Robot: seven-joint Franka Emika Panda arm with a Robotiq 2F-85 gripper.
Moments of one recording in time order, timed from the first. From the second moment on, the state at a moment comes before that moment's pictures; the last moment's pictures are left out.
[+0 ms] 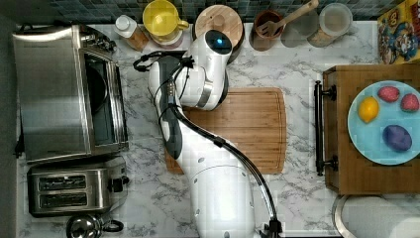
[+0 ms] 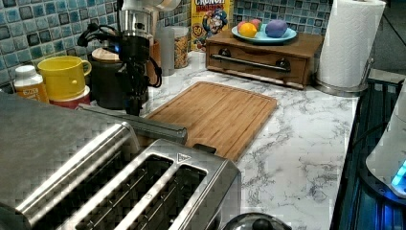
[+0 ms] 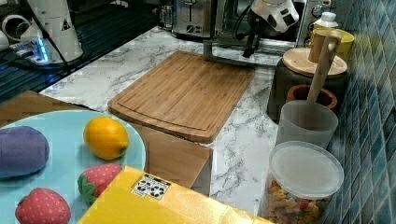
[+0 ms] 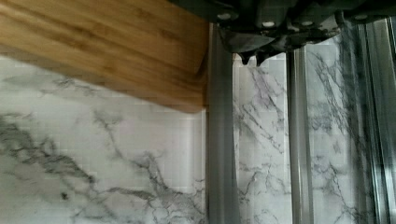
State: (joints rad) arm 0.00 0.64 0.13 -1.66 0.46 0.48 -1.13
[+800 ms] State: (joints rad) arm -0.07 0.61 0.14 -1.69 0.58 0.40 -1.13
